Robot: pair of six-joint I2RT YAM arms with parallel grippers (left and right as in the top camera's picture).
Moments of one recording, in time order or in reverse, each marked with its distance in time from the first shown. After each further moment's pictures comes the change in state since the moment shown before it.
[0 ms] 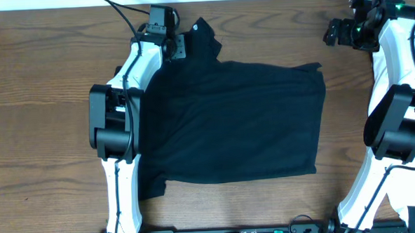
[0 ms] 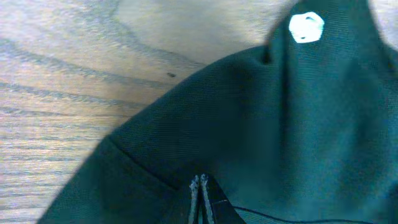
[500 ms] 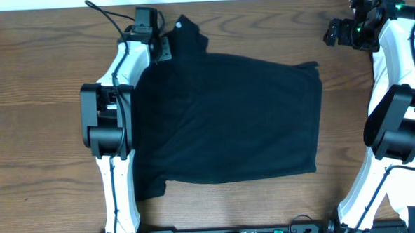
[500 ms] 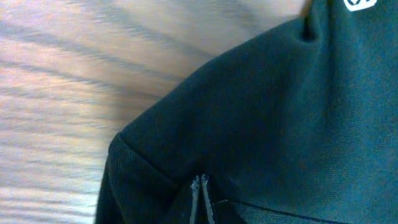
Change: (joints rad) left arm 0.082 0.031 0.018 -0.063 -0.055 -0.030; right arm 0.000 0.000 0.000 0.000 0.000 0.000
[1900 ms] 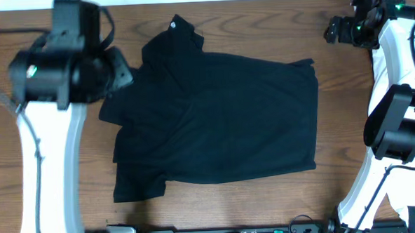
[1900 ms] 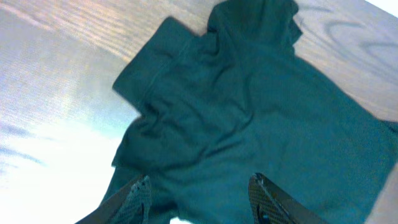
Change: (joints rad) left arm -0.007 -0.869 0.085 -0.951 -0.044 -0.253; right arm 0.000 0.000 0.000 0.052 -0.002 0.000
